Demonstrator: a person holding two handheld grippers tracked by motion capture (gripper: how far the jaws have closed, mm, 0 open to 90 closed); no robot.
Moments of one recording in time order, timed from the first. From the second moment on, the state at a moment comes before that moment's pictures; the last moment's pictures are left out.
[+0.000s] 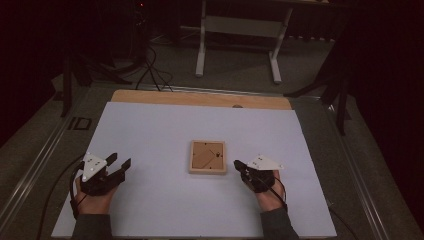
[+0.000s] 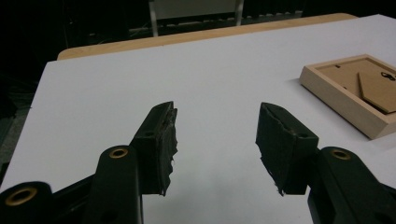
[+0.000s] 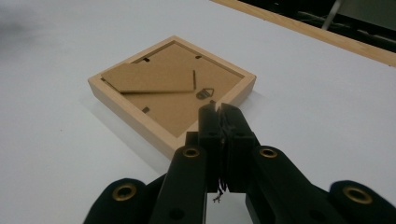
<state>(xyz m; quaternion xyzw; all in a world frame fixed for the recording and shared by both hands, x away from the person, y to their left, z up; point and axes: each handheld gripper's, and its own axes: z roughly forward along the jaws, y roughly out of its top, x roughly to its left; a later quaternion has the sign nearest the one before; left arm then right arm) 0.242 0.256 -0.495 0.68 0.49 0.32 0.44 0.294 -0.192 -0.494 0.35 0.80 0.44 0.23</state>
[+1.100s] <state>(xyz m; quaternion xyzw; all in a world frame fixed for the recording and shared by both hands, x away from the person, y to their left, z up) 0.257 0.217 -0.479 0.74 0.45 0.24 0.44 0.307 -0.160 -0.514 0.34 0.81 0.43 0.19</state>
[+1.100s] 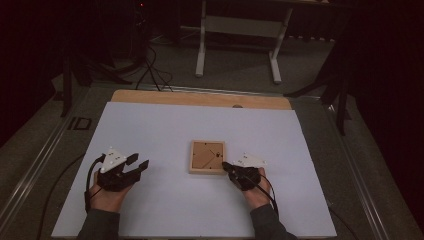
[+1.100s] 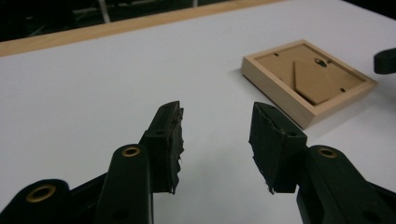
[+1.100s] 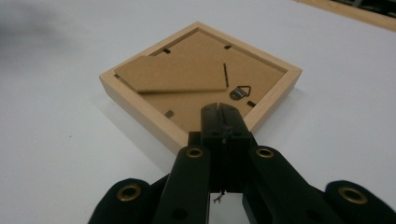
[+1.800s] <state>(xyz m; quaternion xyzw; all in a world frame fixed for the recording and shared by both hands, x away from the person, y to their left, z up) 0.287 0.162 -0.476 0.78 0.40 0.22 0.42 0.311 -0.154 -0.521 0.35 0.82 0.41 0.19</state>
